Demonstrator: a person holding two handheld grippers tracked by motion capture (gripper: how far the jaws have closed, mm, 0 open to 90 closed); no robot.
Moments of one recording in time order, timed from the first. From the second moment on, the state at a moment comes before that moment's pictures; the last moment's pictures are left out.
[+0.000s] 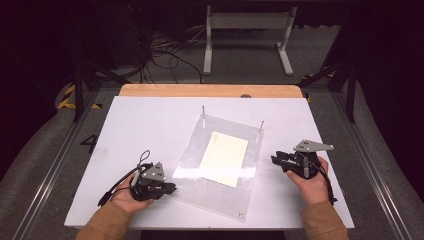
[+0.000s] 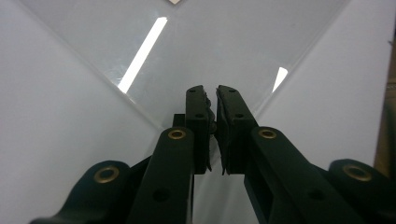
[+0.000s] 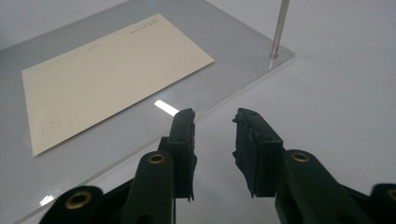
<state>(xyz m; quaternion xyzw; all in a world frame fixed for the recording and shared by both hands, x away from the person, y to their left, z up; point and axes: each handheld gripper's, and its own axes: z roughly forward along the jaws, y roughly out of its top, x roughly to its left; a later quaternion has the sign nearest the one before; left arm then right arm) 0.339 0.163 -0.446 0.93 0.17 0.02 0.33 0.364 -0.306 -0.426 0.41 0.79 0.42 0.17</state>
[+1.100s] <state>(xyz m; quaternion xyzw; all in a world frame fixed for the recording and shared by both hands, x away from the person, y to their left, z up) 0.323 0.181 -0.439 0.86 0.18 -0.02 0.47 0.484 -0.269 -0.416 0.45 0.78 0.36 0.25</state>
